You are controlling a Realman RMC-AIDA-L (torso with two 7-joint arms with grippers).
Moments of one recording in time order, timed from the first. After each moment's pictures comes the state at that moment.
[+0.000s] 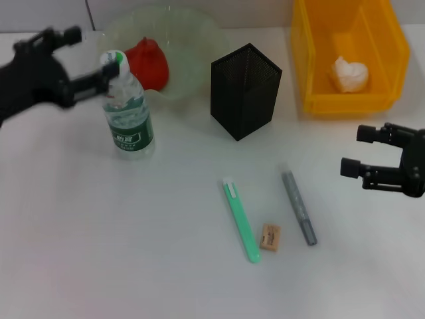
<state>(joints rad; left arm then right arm) -0.18 -2.07 1.13 1.13 1.48 1.16 -1.36 0.14 2.07 -0.96 -1.18 -1.73 -1.60 1.69</state>
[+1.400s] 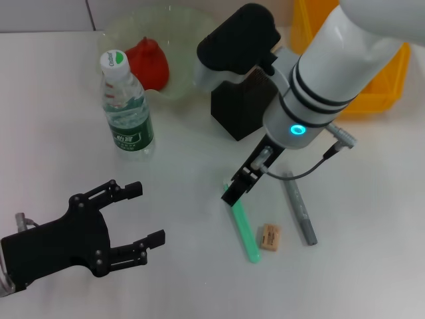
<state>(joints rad) -0.11 -2.06 1.13 0.66 1.51 1.61 -0.95 0.92 2.09 -1.82 -1.09 -2.46 -1.38 2.94</state>
